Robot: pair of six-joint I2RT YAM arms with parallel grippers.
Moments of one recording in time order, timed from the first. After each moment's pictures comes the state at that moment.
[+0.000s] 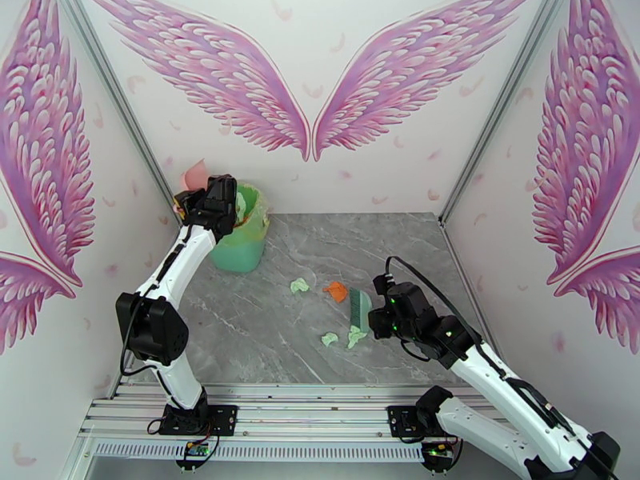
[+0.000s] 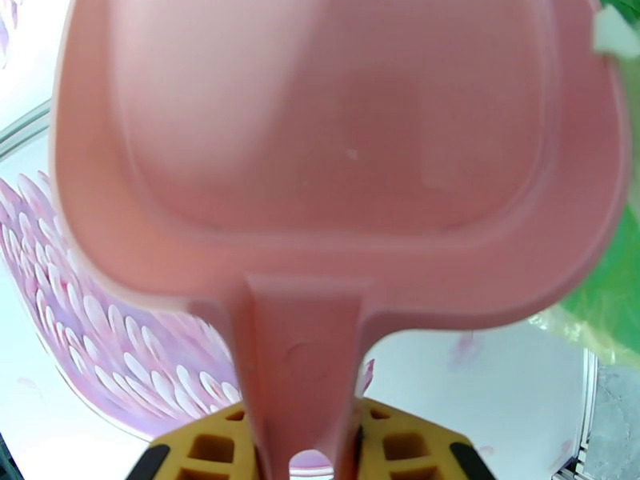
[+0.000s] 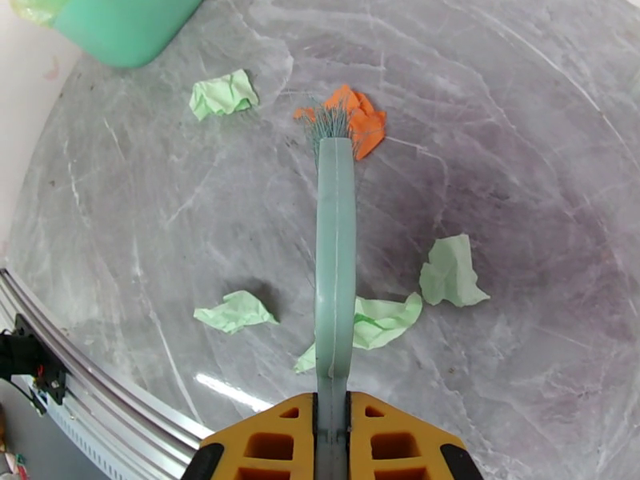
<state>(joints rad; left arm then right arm) -0.21 1.80 1.78 -0.49 -1.23 1.22 0.56 0.87 0.82 -0.81 0.00 0.37</state>
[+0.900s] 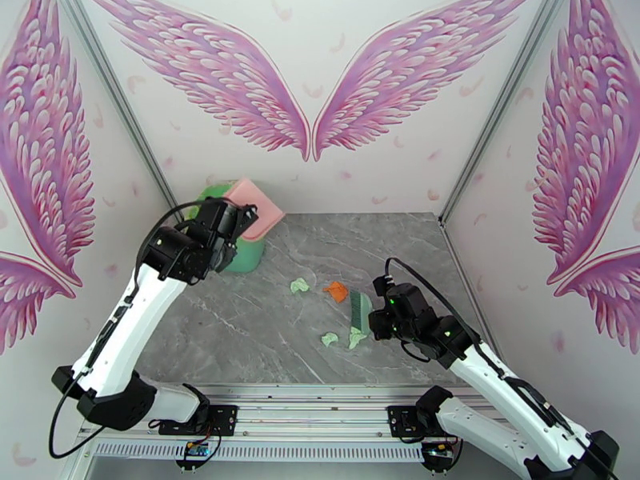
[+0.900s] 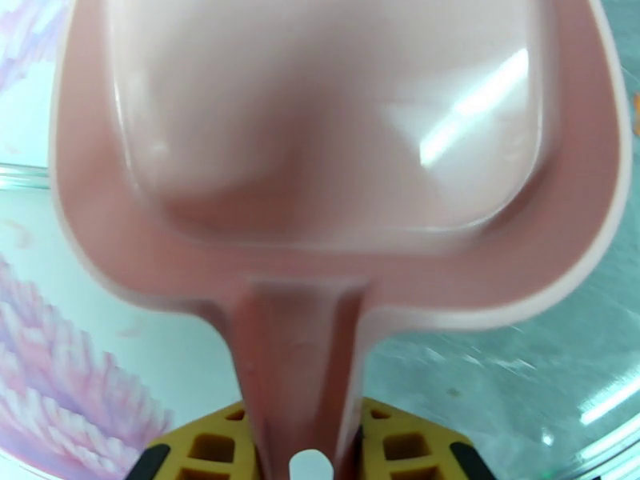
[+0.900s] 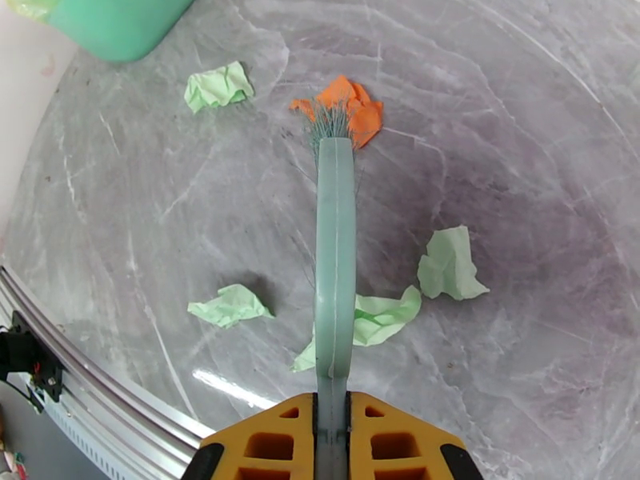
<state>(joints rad) -0.57 1.38 1.74 -1.35 -0.54 0.37 0.56 0.88 0.82 -0.83 0.01 0.37</state>
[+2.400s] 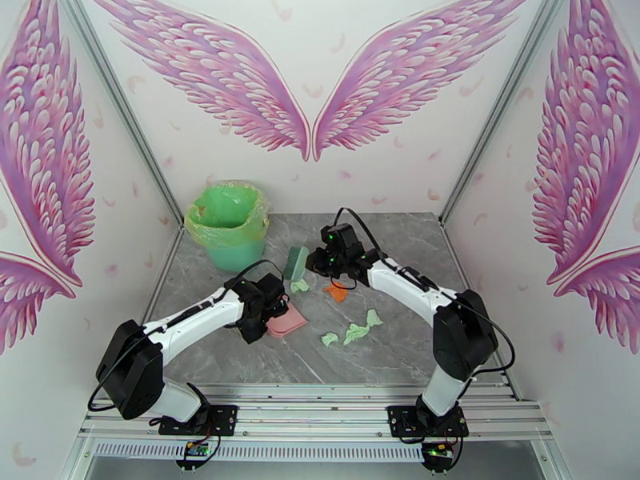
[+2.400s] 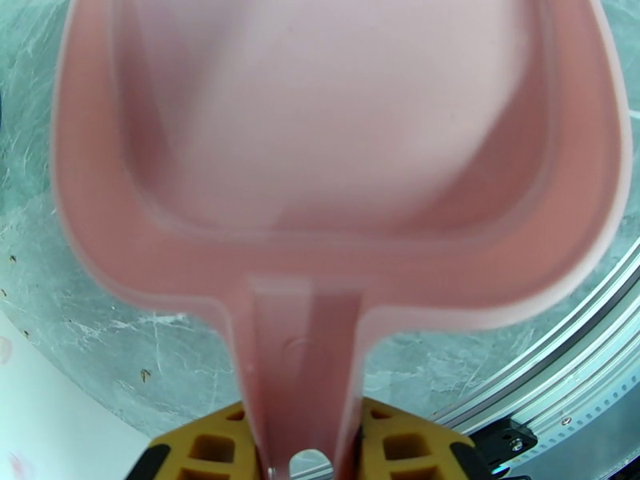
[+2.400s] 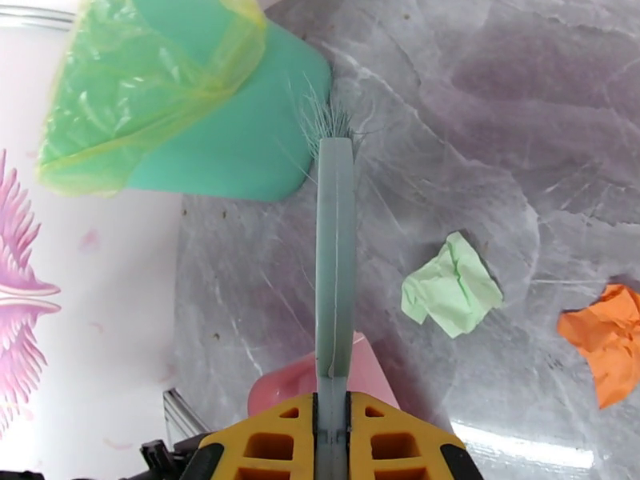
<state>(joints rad) -0.68 1.51 1.06 -1.12 -0.20 0.28 0.56 1.78 1.37 -0.32 -0.34 0.78</state>
